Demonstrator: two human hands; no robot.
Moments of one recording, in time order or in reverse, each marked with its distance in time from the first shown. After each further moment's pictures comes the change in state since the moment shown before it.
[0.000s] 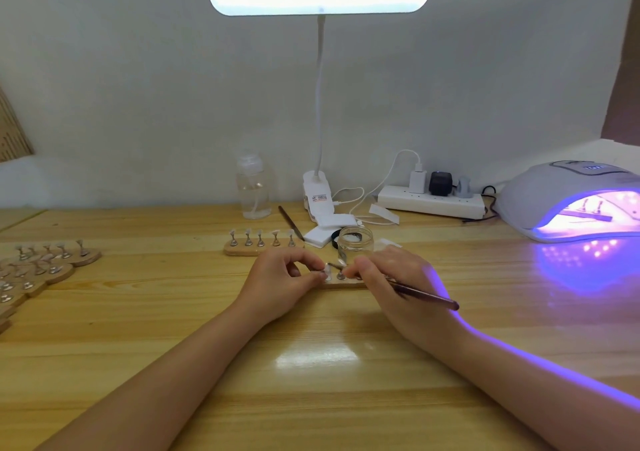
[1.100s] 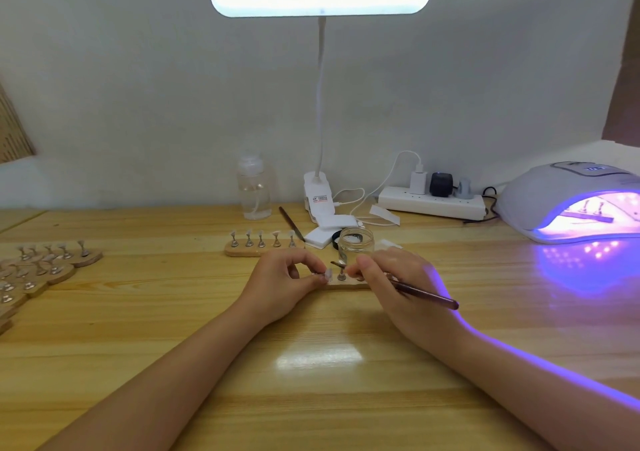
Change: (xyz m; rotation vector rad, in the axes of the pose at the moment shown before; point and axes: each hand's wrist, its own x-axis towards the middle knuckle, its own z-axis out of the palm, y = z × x) left_hand -0.001 0.002 -0.001 0.015 -0.038 0.002; right_hand 0.001 -0.002 -0.001 -0.007 0.002 0.042
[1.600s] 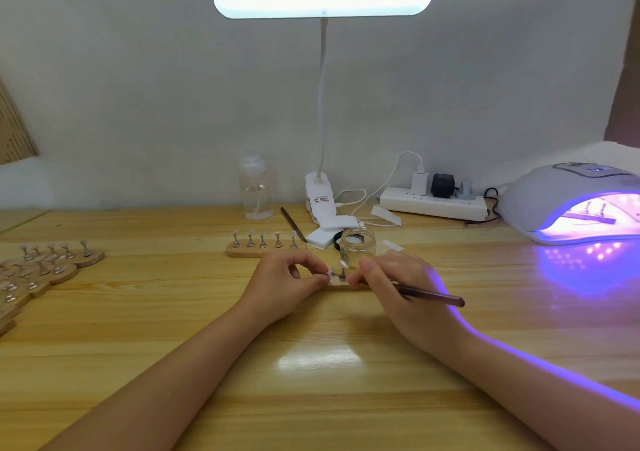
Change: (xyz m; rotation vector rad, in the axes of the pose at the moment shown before) left_hand 0.000 0.000 0.001 -0.028 0.023 -0.043; right_hand 0.000 -0.001 0.000 0.031 -0.028 -0.005
